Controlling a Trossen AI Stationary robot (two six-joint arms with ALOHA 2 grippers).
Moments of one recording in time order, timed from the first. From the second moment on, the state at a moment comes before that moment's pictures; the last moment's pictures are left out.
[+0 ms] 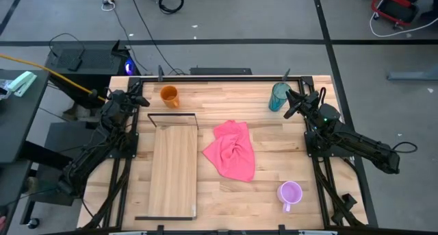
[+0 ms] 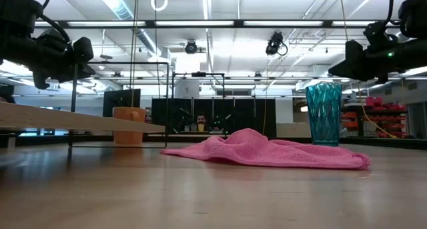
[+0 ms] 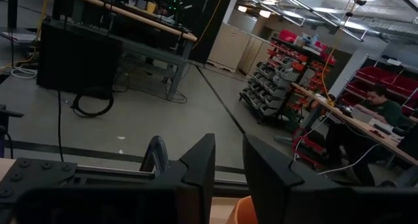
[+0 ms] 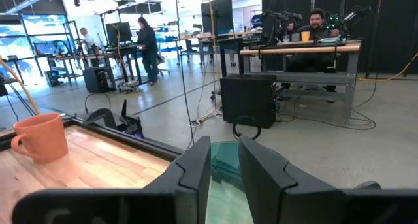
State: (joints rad) left arm 0.95 0.01 0.06 -0.05 -0.31 -0.40; right arm -0.54 0.05 0.01 0.07 0.41 0.09
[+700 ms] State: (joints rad) left arm 0.95 0.01 0.06 -0.05 -0.31 -0.40; right arm -0.54 0.05 0.01 0.07 0.41 0.09
